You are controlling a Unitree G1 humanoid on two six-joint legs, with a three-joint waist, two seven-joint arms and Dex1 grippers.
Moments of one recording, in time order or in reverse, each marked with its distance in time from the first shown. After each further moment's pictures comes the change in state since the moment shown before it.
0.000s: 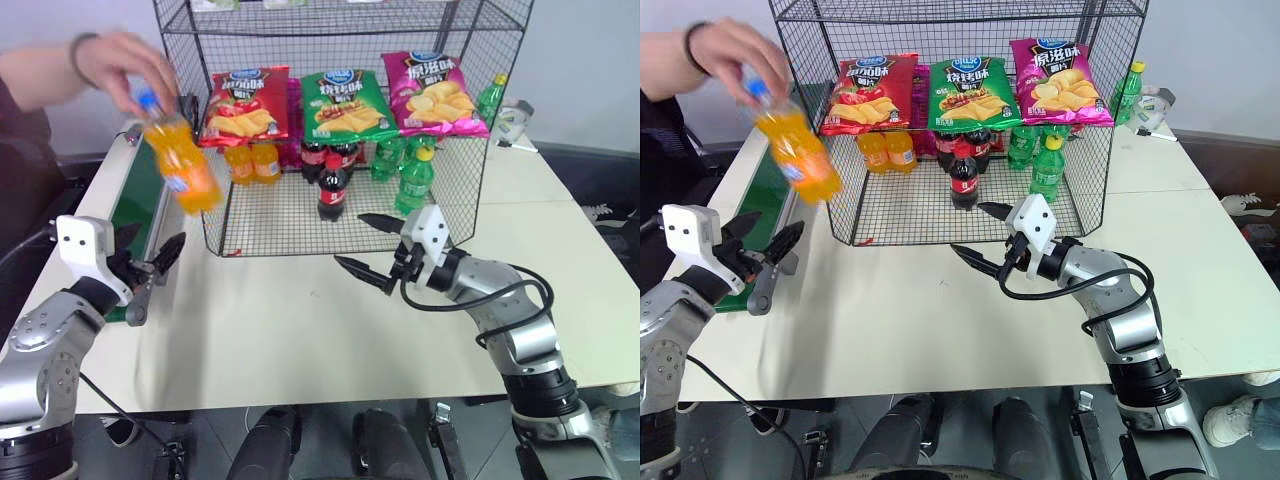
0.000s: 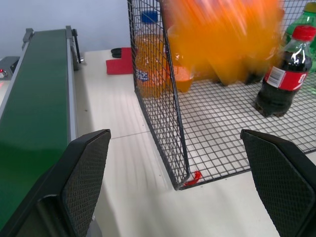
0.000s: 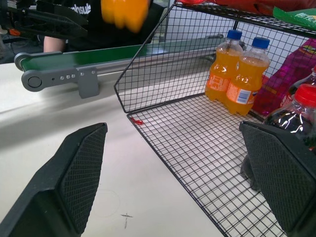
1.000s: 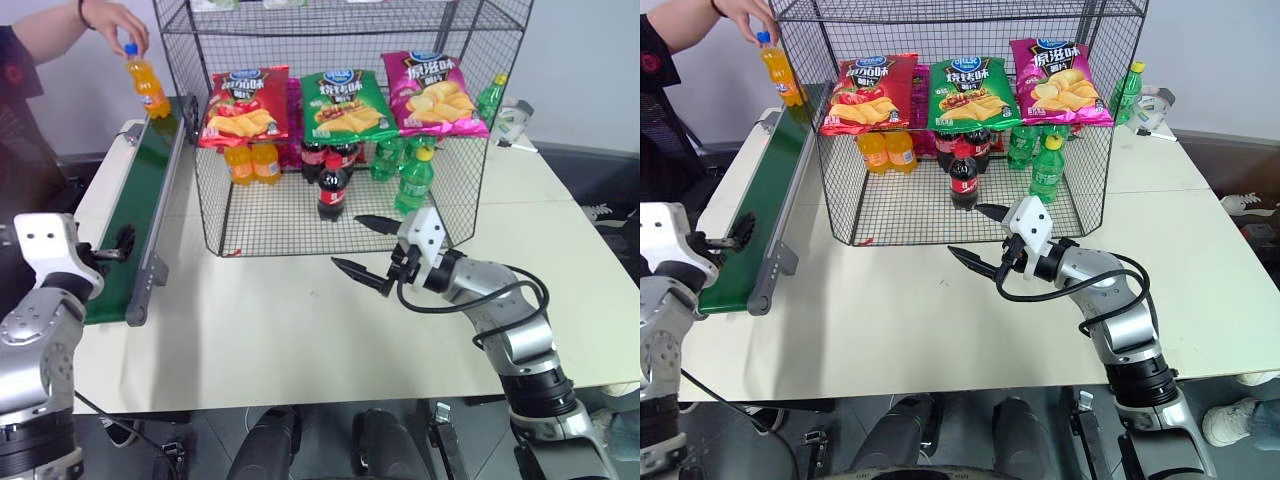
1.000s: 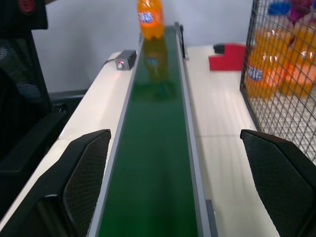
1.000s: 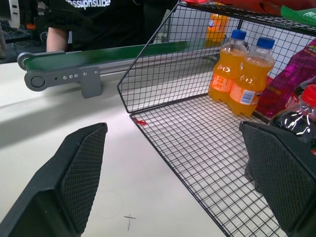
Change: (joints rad) left arm -0.069 -0.041 0.071 0.150 0.151 -0.073 0.235; right arm -0.001 0.006 0.016 0.005 -0.002 -0.010 -0.003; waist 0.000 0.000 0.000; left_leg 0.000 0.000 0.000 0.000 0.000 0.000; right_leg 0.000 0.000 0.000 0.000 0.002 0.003
